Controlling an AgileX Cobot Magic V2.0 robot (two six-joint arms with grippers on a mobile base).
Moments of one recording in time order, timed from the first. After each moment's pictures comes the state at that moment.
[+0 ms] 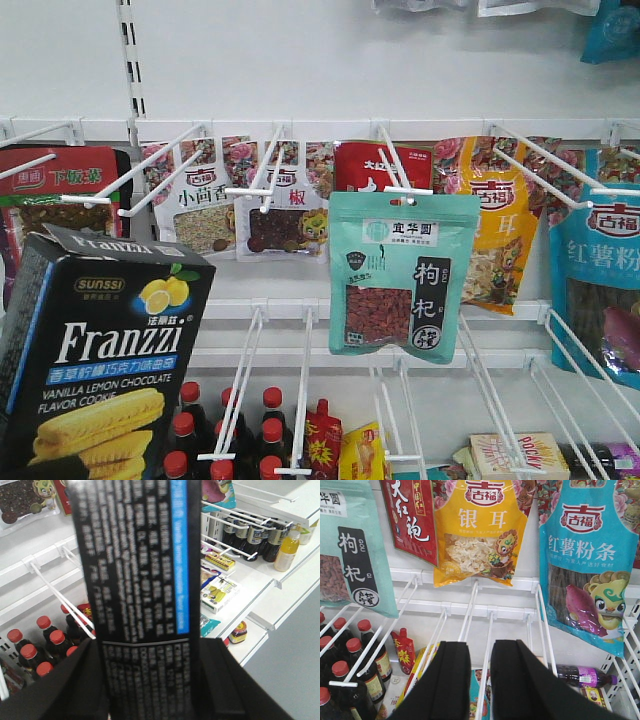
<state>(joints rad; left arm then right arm) -0.62 0.77 -1.00 -0.12 0.81 0.16 0.03 0.72 -0.78 0.04 0.49 -0.07</state>
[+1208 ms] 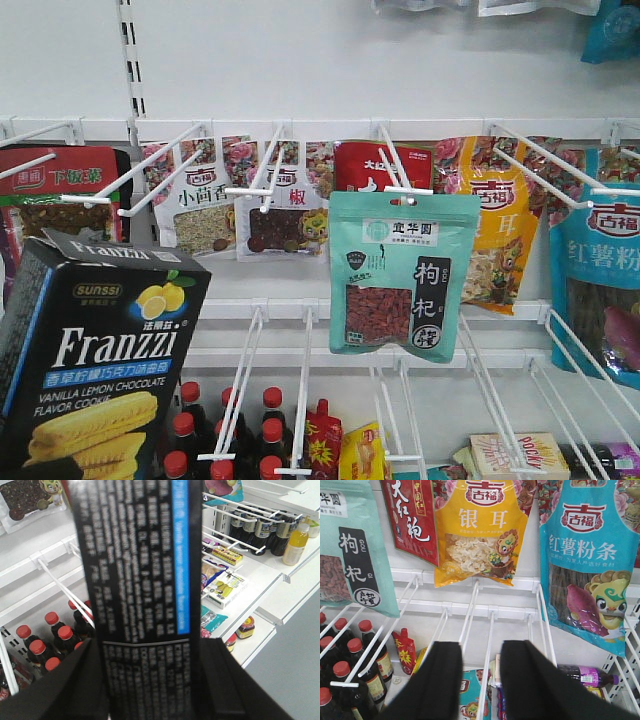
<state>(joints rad) -0.62 0.77 -1.00 -0.10 0.83 0.16 0.03 0.72 -0.78 0.04 0.49 -0.07</state>
